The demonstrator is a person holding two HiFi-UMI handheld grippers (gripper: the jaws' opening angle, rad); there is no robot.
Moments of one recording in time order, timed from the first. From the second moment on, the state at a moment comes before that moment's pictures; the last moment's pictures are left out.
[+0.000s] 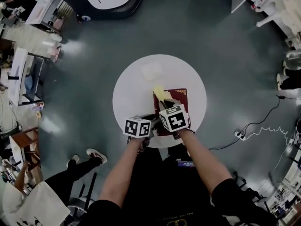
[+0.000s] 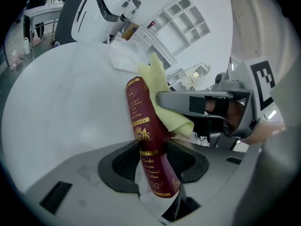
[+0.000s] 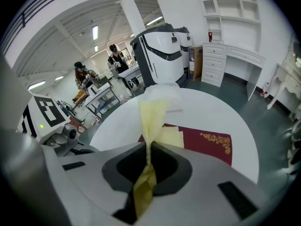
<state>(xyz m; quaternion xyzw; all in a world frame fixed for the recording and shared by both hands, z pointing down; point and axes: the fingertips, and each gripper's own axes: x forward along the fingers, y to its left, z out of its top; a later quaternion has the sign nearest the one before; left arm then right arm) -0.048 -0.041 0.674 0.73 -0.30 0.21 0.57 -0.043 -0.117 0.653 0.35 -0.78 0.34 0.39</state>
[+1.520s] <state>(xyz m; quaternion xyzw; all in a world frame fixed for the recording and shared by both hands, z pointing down) -0.045 -0.041 0.676 0.73 -0.31 0.21 0.57 0.088 -0.128 0.649 0.45 -0.72 0.36 0.38</state>
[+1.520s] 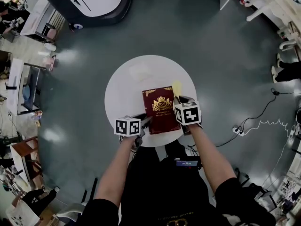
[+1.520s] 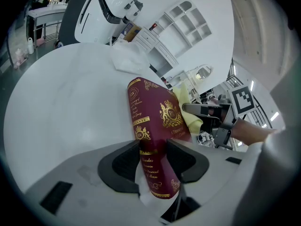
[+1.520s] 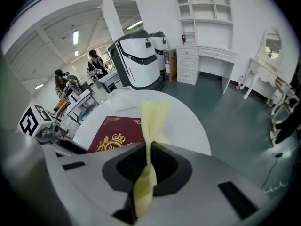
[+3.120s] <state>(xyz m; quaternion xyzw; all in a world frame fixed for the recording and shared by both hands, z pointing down) -0.046 -0.040 0.674 0.73 -0.31 0.19 0.58 -0.051 -0.081 0.654 0.29 -0.79 0.33 0.42</state>
